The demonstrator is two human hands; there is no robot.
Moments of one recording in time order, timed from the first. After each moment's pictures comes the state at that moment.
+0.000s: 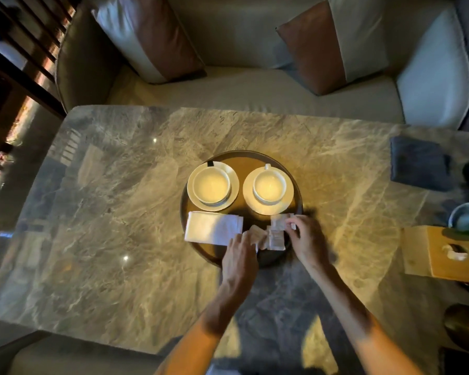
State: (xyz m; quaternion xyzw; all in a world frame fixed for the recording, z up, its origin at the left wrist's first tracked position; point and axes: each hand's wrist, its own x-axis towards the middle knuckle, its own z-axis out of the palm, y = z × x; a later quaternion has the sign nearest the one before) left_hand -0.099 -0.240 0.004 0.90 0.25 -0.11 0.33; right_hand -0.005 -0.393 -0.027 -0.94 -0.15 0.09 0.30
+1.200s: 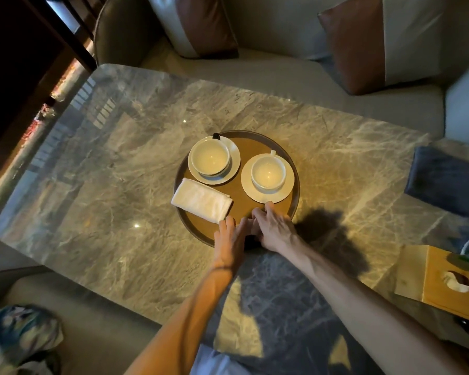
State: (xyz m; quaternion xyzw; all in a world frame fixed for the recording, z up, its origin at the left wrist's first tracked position) left_hand -0.100 -0.284 -0.046 0.95 0.26 -0.15 0.12; right_hand 0.013 -0.374 -0.048 -0.87 -0.39 0.29 0.03
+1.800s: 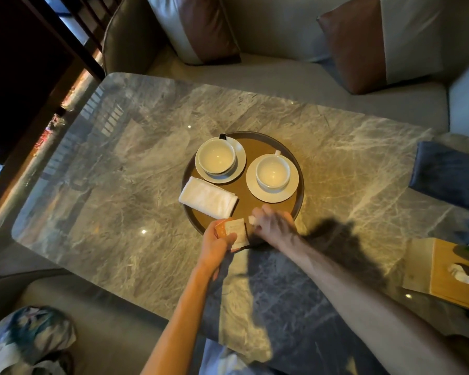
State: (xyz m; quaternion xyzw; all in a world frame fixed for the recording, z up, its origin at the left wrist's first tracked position) left_hand -0.127 -0.265 0.014 0.48 0.51 0.03 0.71; right_hand 0.003 -0.371 -0.053 -0.86 -0.42 0.25 0.14
